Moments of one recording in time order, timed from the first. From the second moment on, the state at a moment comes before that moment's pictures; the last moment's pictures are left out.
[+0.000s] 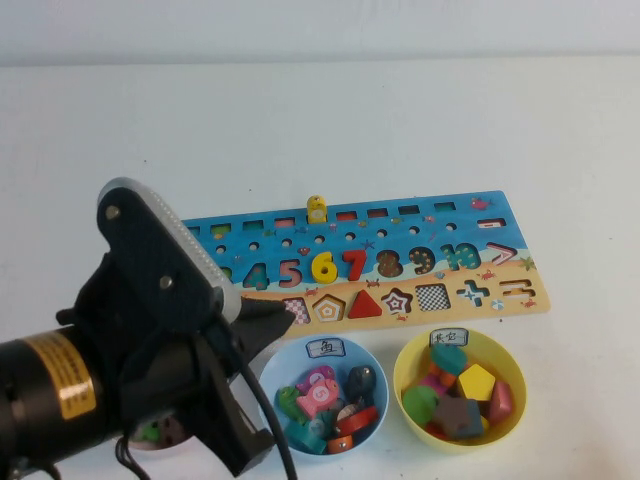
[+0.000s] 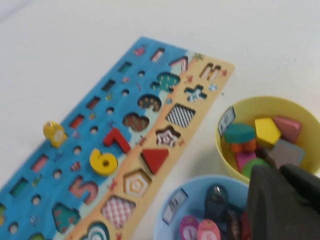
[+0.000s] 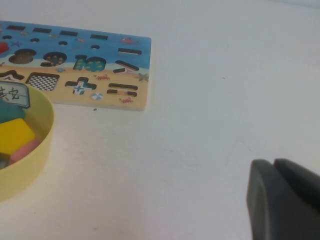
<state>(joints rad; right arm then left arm) 0.06 -0.01 0.03 0.19 0.36 -0.26 -0.86 0.94 -0.71 -0.02 0.33 0.16</state>
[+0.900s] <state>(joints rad) 0.06 -0.01 0.03 0.19 0.36 -0.26 -0.13 0.00 0.02 0.00 -0.19 -0.01</state>
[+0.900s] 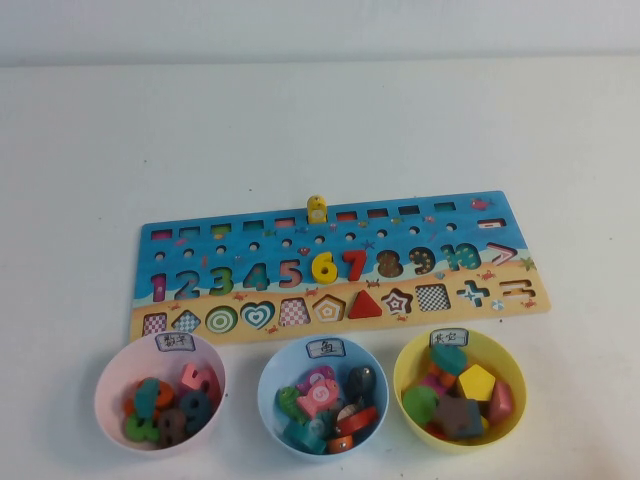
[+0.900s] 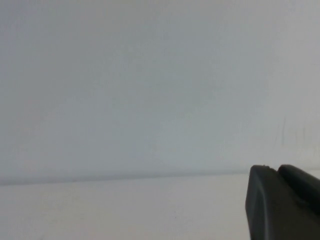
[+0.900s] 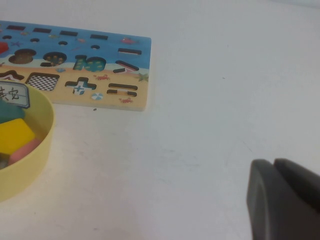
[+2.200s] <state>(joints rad) 0.06 -0.01 0.03 0.19 0.36 -0.26 -0.13 -0.01 0.03 0.06 0.37 -0.04</state>
